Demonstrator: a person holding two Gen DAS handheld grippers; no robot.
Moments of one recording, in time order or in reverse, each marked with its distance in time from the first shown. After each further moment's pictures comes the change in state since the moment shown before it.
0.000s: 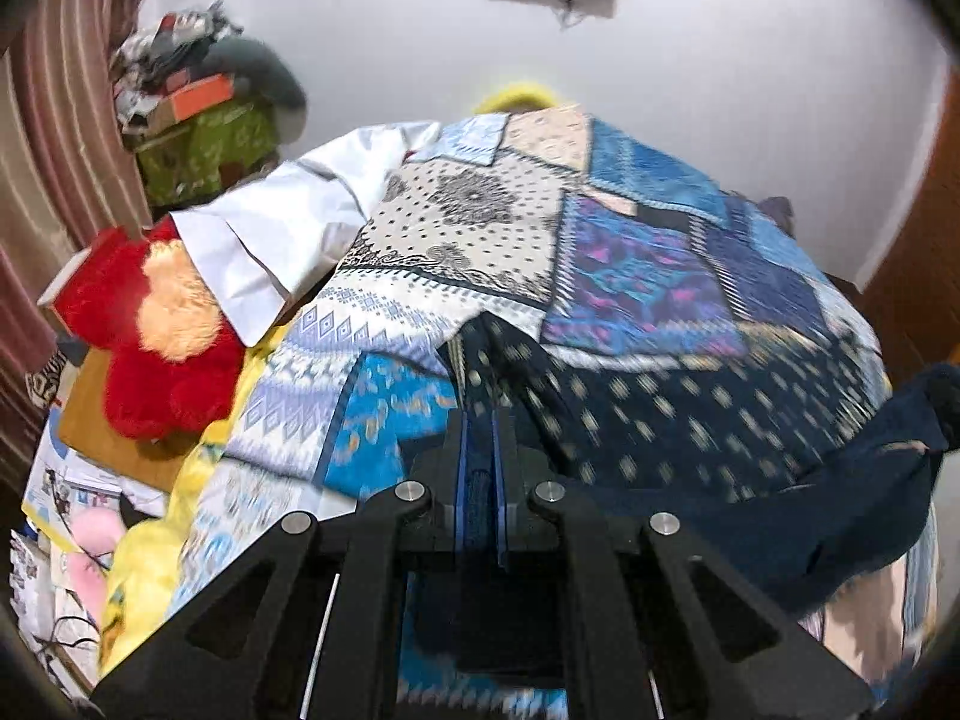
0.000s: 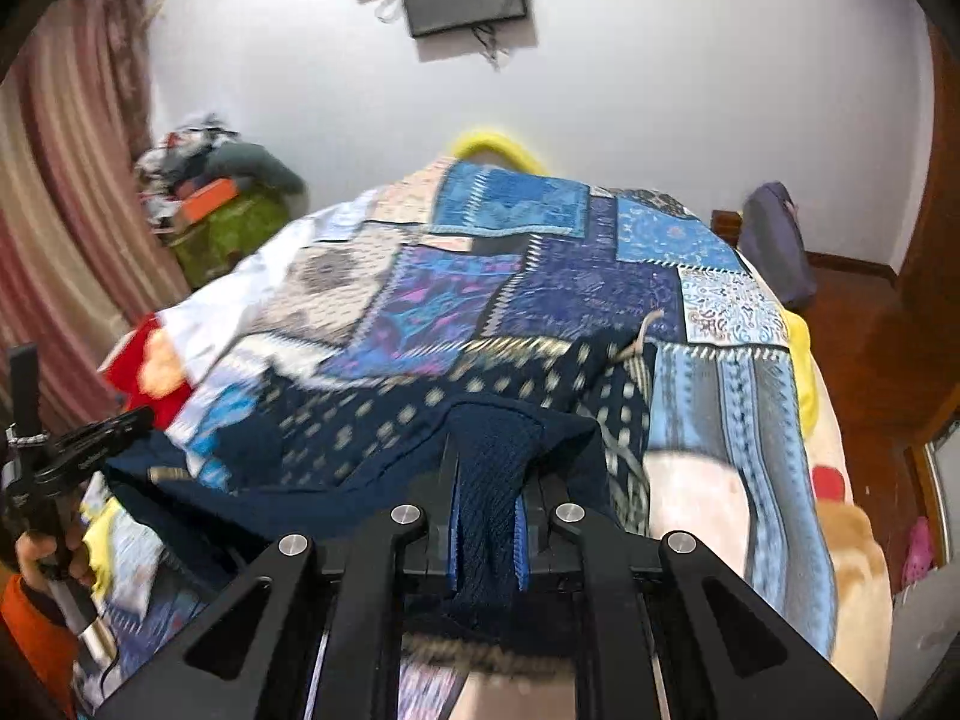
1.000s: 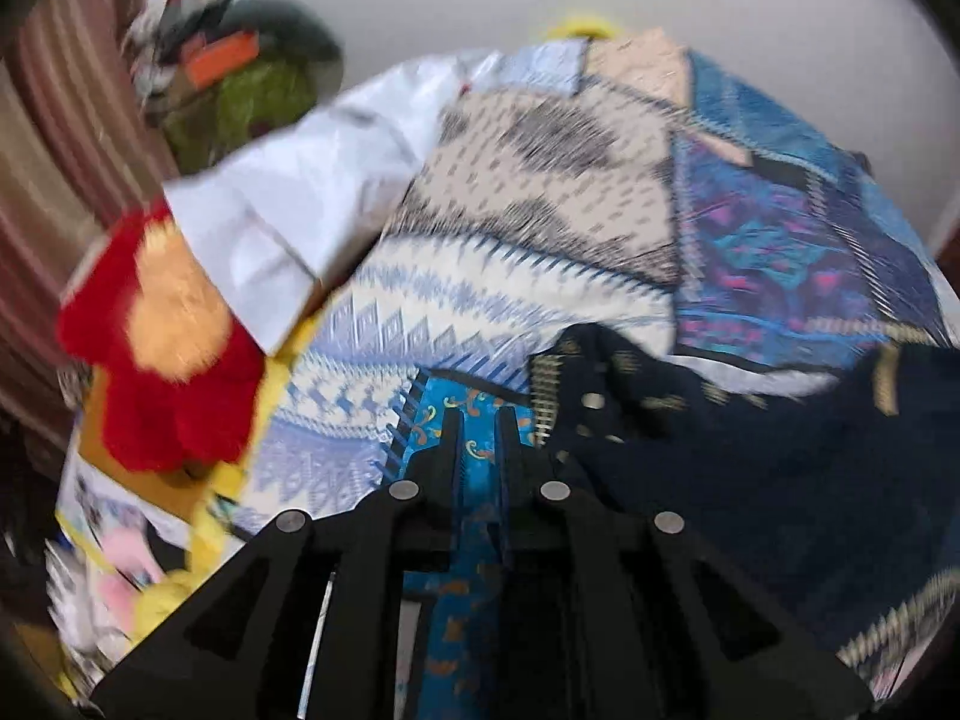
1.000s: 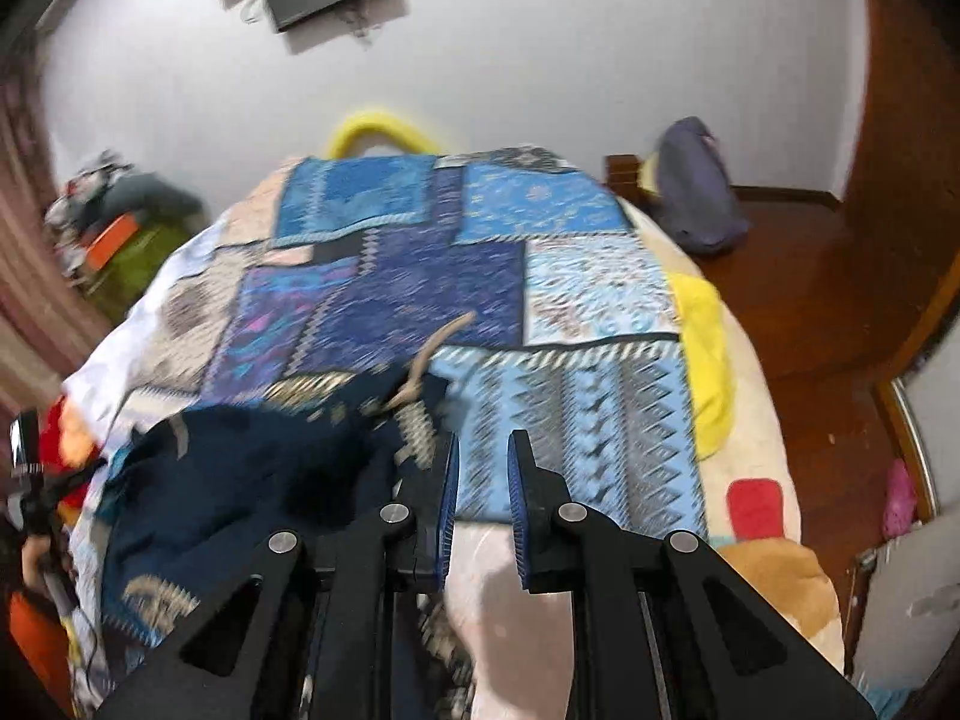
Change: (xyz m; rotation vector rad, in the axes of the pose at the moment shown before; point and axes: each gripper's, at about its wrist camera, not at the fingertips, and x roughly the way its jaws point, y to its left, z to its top) left arm 0.070 0.027 0.023 0.066 0.111 0.145; right arm 0.041 -0.135 0.024 0.136 0.073 -0.097
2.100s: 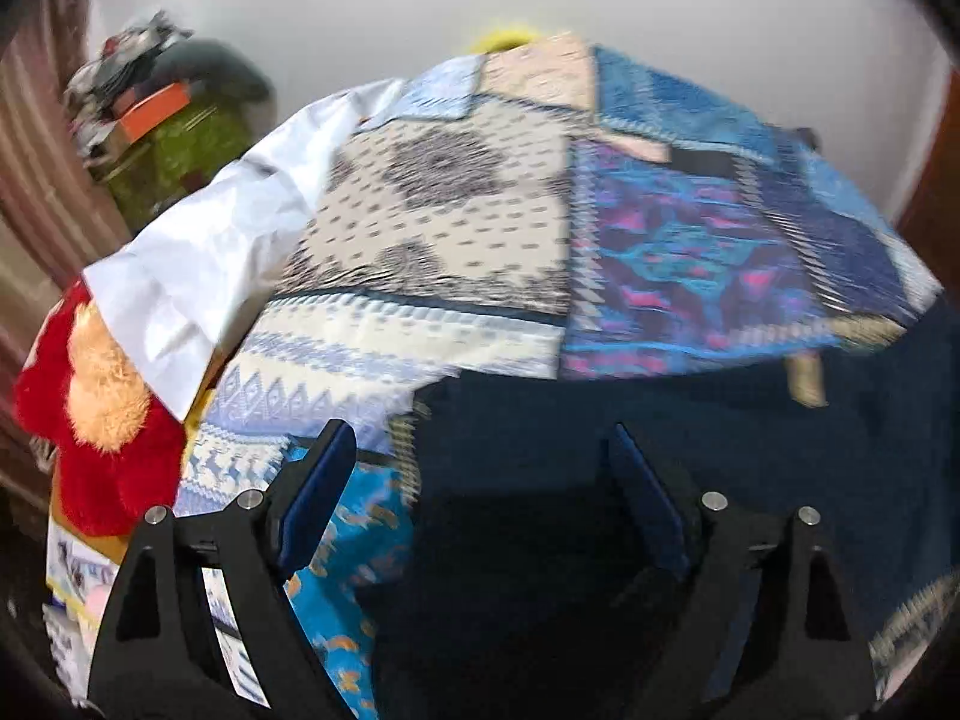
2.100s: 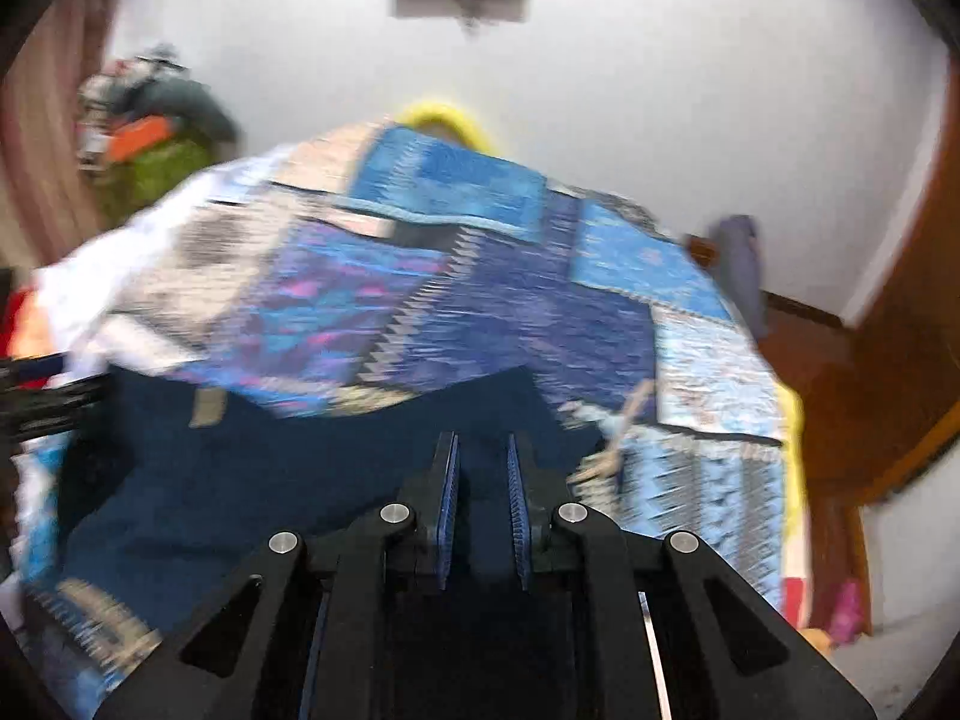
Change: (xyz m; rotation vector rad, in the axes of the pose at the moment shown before) left arm 0.016 -0.061 0.018 0.104 -0.032 -0.112; right arm 0.061 0.134 0.001 -0.279 -0.051 -0.042
